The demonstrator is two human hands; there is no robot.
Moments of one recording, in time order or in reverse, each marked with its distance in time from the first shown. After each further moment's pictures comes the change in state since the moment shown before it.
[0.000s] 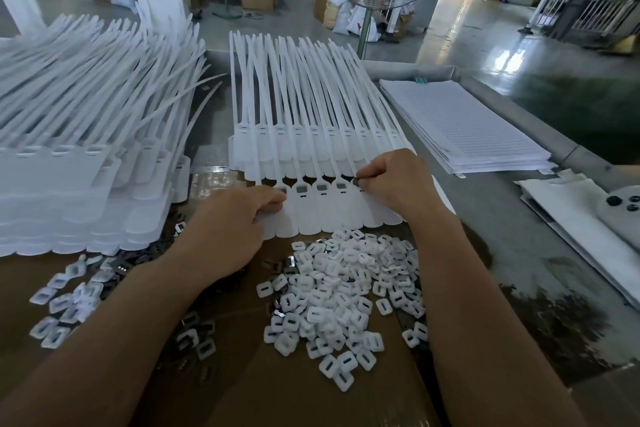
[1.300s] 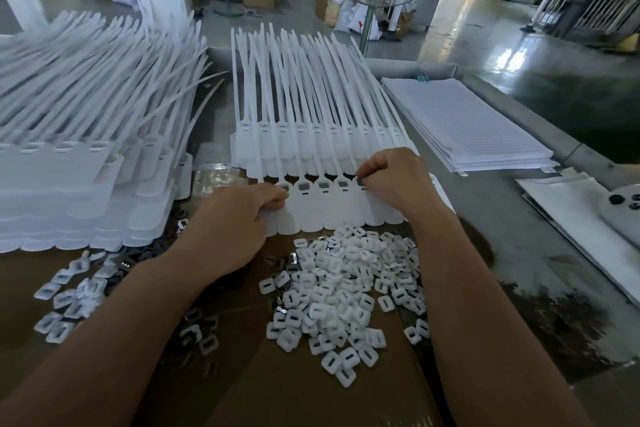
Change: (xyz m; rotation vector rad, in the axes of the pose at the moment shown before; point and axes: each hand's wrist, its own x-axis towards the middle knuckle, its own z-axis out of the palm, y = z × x) left_hand 0.002 -0.002 0.001 -0.016 0.000 0.002; right_hand 0.001 -0.004 0.002 0.082 -0.037 0.024
